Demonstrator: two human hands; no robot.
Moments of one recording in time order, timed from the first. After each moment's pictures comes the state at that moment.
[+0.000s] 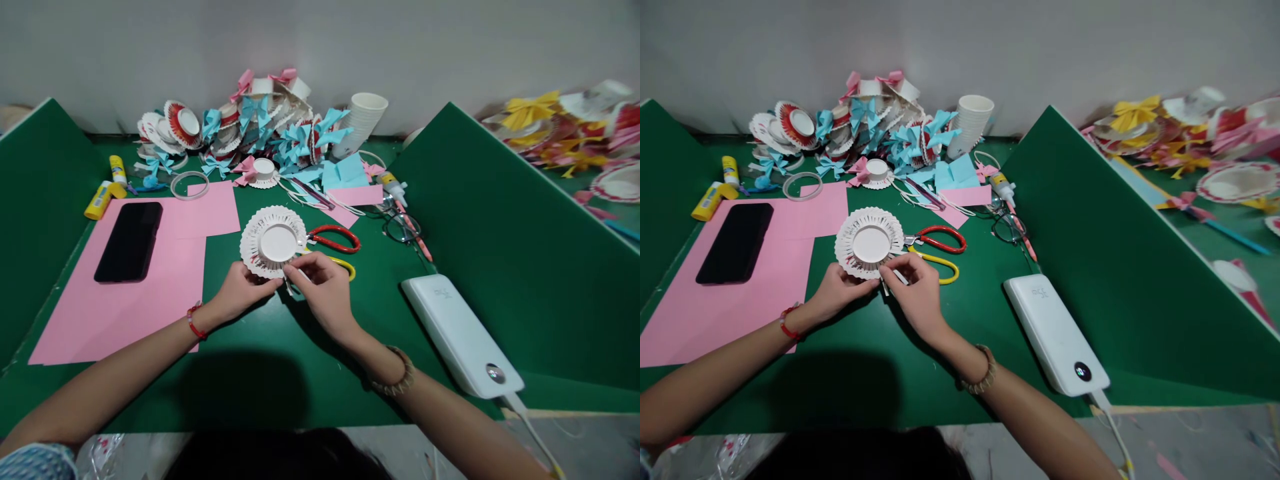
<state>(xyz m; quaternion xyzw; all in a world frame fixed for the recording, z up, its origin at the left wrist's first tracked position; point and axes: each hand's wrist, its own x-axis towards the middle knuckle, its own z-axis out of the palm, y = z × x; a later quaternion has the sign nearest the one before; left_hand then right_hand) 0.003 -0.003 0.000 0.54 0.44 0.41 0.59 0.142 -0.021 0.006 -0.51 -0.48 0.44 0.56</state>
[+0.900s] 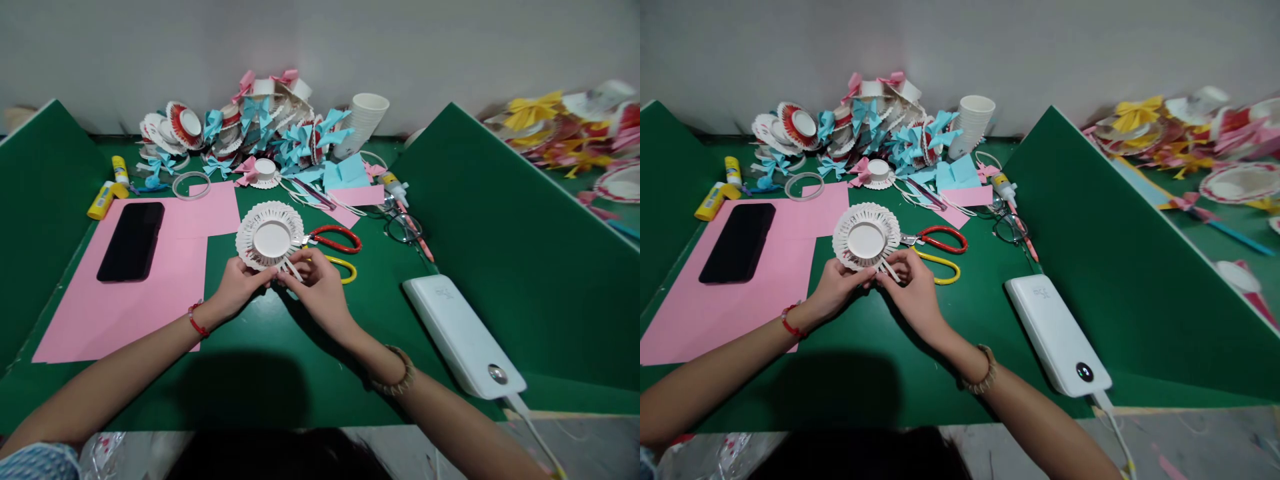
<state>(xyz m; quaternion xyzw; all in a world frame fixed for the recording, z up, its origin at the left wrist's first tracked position) -0.002 0.002 -0.007 0.50 0.46 0.41 0.60 0.142 -0.020 -0.003 -0.50 -0.50 0.49 0.51</state>
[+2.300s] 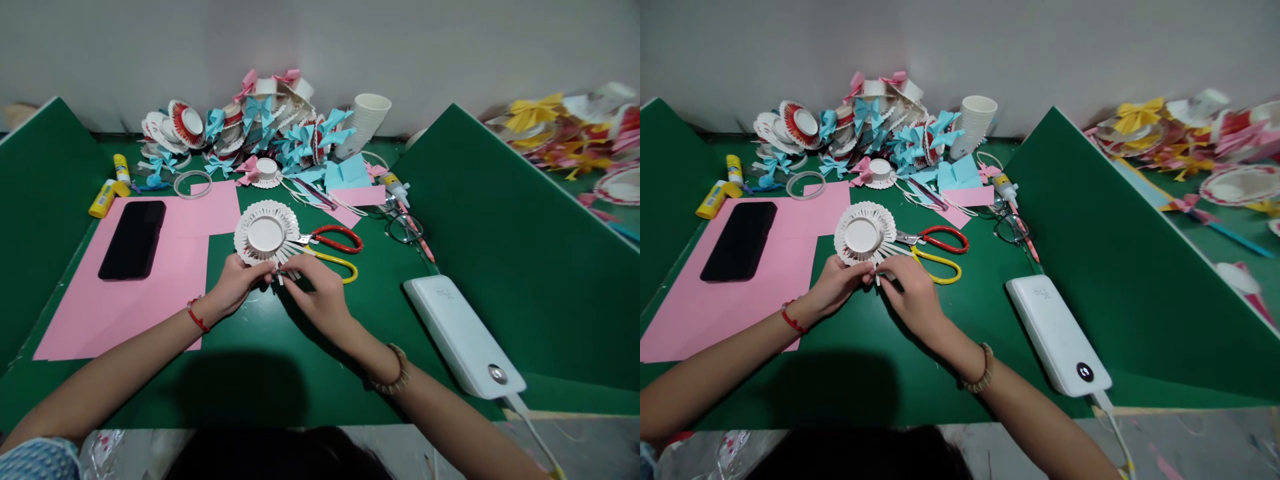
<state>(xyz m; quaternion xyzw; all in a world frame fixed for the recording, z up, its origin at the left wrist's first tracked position) -0.001 0.007 -0.006 0.39 0.41 0.45 0.69 0.150 -0.021 -0.002 -0.45 -0.76 0.18 0.44</state>
